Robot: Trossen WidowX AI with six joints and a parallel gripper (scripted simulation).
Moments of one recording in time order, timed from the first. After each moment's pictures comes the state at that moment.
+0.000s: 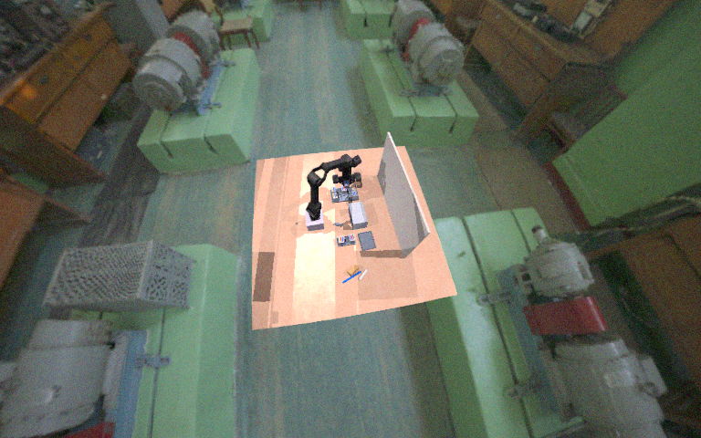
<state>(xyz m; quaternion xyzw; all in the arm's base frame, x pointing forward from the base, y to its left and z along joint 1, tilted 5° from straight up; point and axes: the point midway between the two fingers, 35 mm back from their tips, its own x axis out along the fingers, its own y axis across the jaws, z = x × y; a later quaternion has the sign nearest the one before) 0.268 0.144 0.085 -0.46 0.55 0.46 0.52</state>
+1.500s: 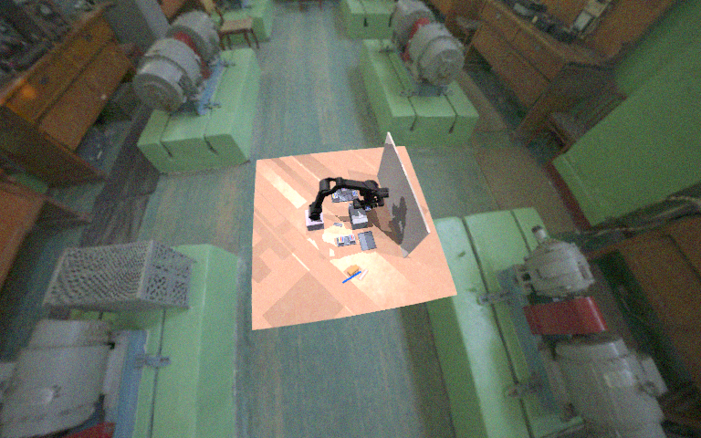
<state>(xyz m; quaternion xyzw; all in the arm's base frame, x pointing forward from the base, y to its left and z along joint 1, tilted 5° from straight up) 0.343 -0.078 0.105 -0.47 0.55 0.45 0.53</state>
